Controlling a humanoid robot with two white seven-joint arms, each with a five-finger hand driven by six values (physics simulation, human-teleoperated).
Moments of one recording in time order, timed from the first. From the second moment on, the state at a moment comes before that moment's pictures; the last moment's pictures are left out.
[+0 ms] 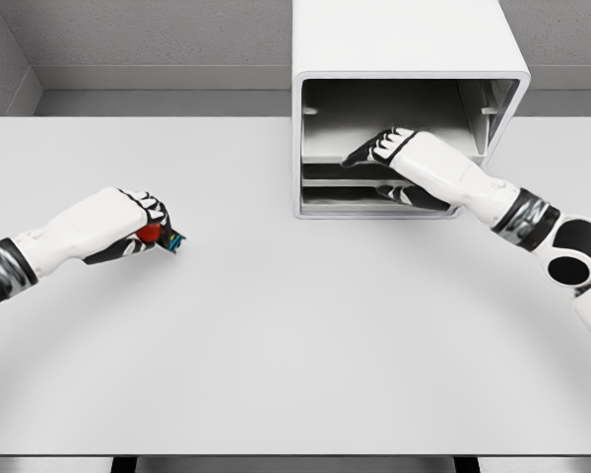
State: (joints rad) left arm -0.15 0.48 0.02 -1.68 -0.61 -0.61 -0.61; right arm -0.50 -0.62 0.56 -1.42 0.45 -0.61 0.04
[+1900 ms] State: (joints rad) left arm -0.12 0.48 0.06 -1.76 -0.57 -0.61 -0.61; right arm -0.50 -0.63 0.60 -1.42 0.42 -0.61 0.04
